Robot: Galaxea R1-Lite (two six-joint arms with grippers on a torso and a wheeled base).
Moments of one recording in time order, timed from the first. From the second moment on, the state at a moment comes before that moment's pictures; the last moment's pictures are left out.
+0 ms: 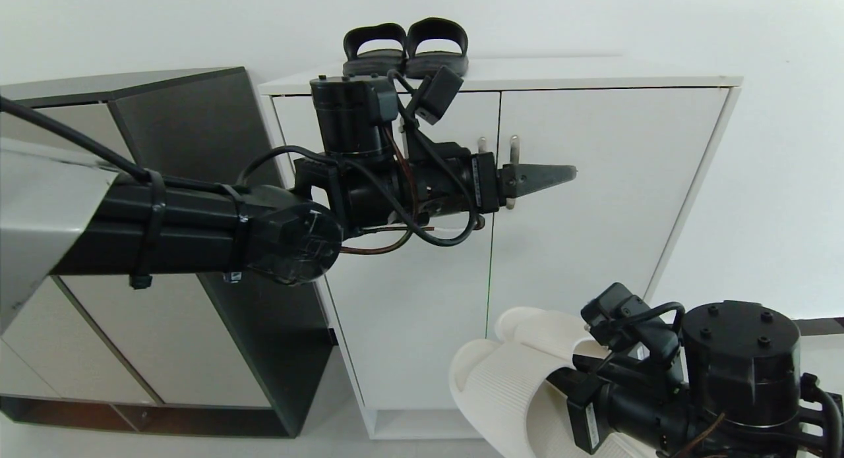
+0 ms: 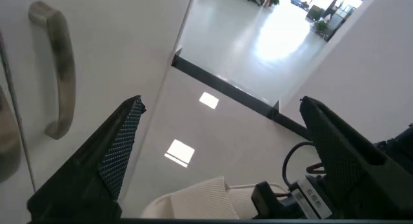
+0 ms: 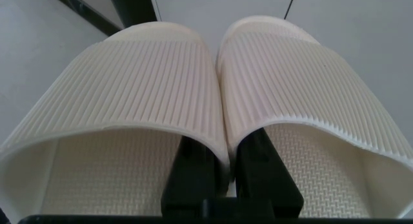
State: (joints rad) left arm -0.63 1.95 -1.44 -0.56 -0.65 -0.32; right arm 0.84 1.61 -0.47 -0.80 -0.14 0.05
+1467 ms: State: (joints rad) left arm -0.62 2.12 -1.67 -0.42 -0.45 -0.32; right arm 0.84 1.62 -0.47 -0.80 -0.14 0.05
